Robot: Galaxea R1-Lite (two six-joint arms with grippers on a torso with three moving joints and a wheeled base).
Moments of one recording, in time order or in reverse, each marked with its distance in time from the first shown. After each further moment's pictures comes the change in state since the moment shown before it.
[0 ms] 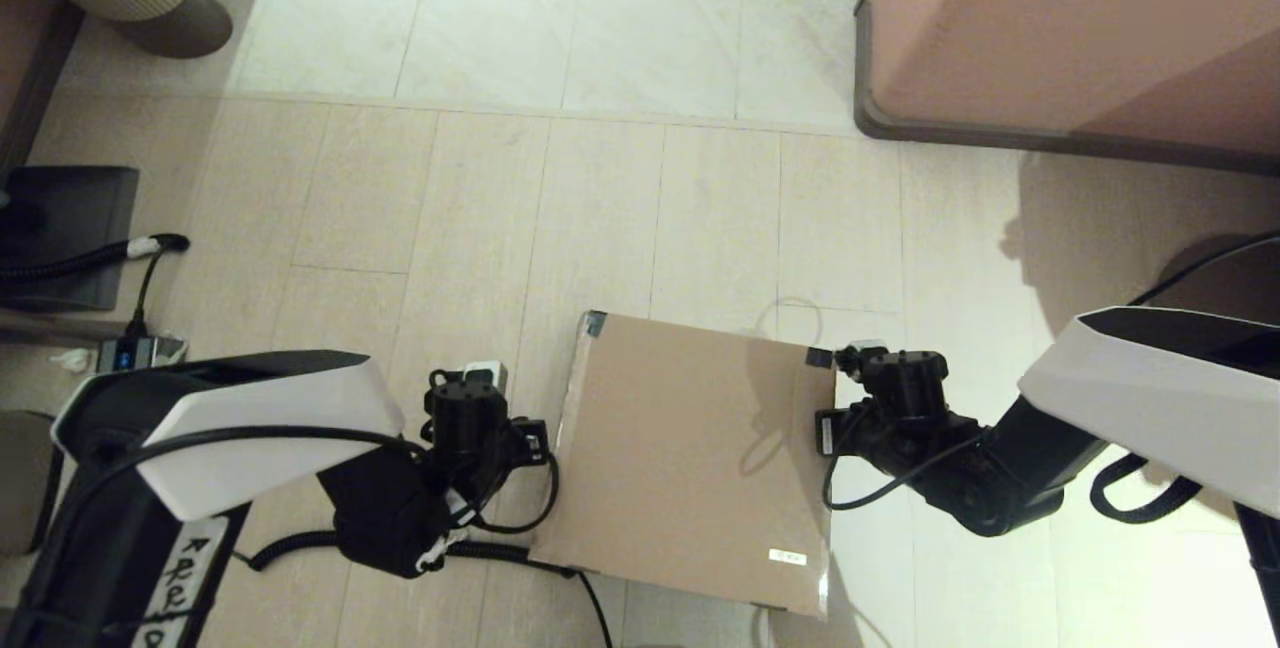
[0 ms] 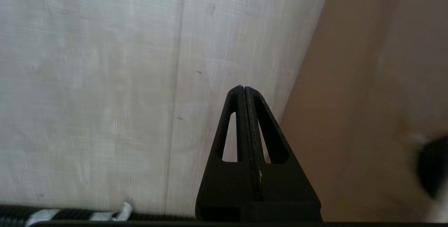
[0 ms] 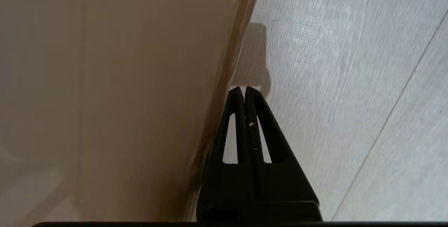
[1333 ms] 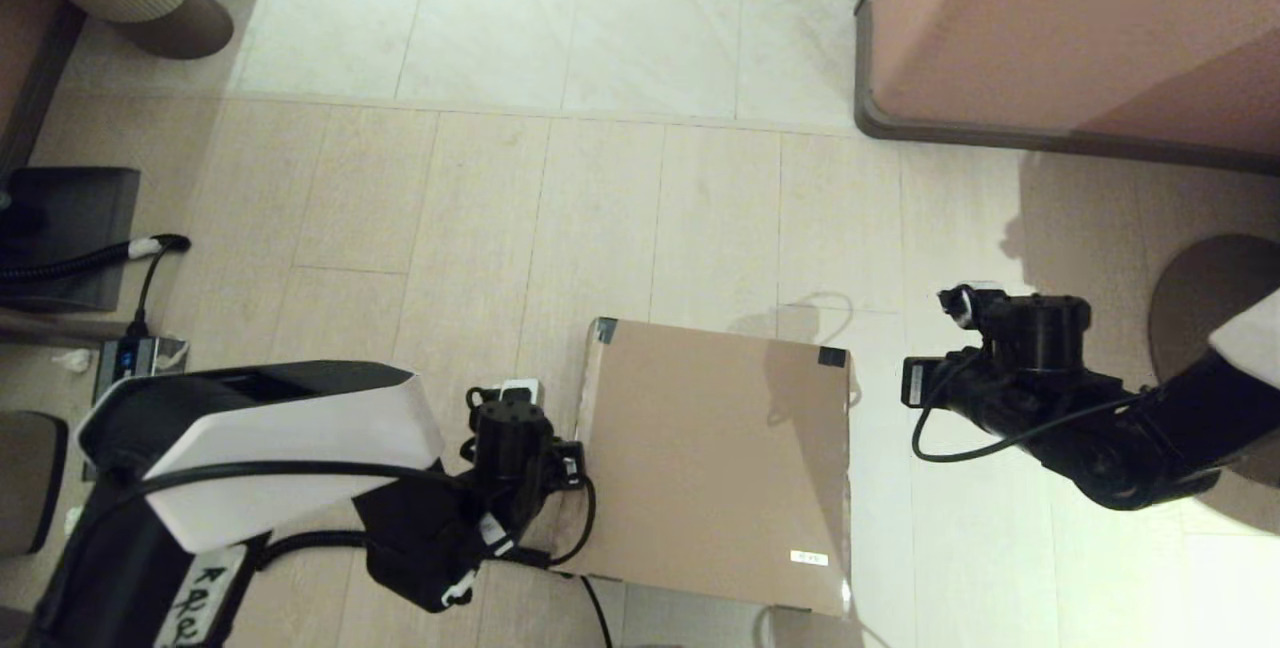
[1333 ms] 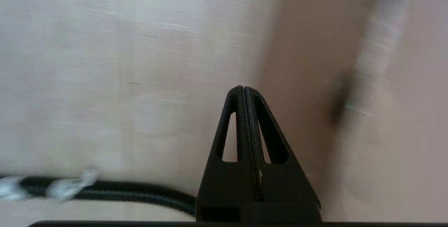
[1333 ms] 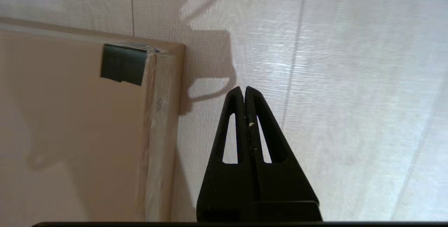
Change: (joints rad) left arm -0.124 -0.032 0.060 0.015 0.092 -0.060; right arm -0.156 -0.294 0.141 0.028 0.032 -0.023
